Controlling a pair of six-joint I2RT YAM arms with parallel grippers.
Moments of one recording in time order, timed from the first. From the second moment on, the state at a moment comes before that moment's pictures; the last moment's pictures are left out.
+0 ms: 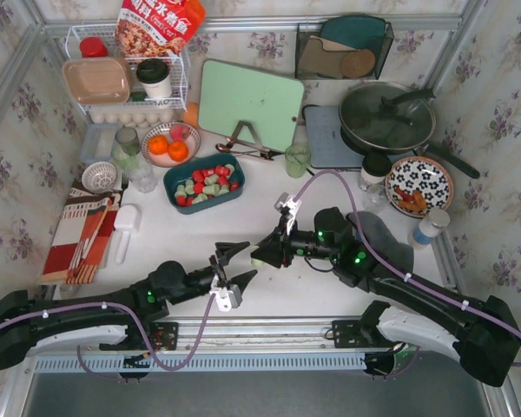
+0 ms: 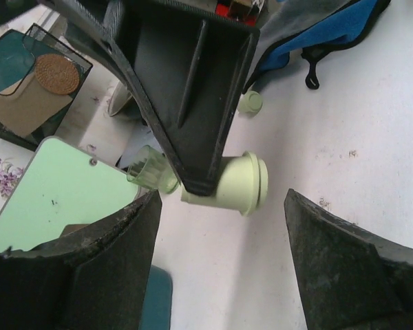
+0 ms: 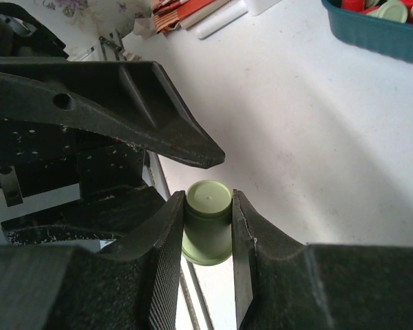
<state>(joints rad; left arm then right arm) -1.20 0.85 0.24 0.64 0.08 0.79 0.84 0.95 0.58 0.15 -0.44 0.32</state>
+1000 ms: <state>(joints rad) -1.23 0.96 0.28 0.65 0.01 0.82 0.83 0.98 0.59 0.14 -0.47 0.36</state>
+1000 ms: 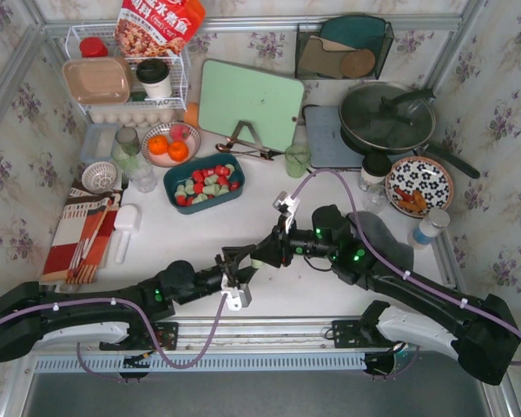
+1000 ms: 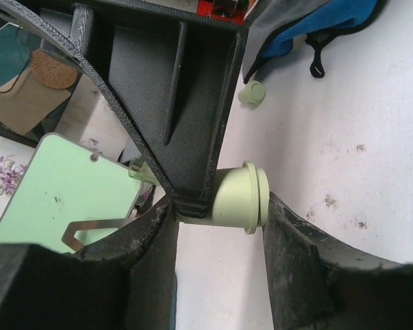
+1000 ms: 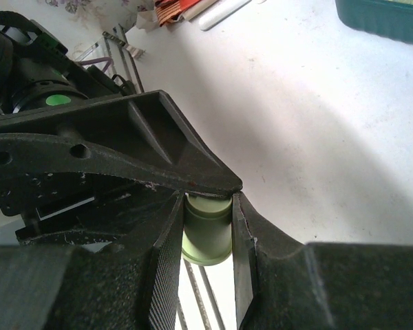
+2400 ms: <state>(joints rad) -0.39 1.70 1.09 -0.17 -0.11 -0.11 0.32 1.20 0.60 0.03 0.47 0.37</state>
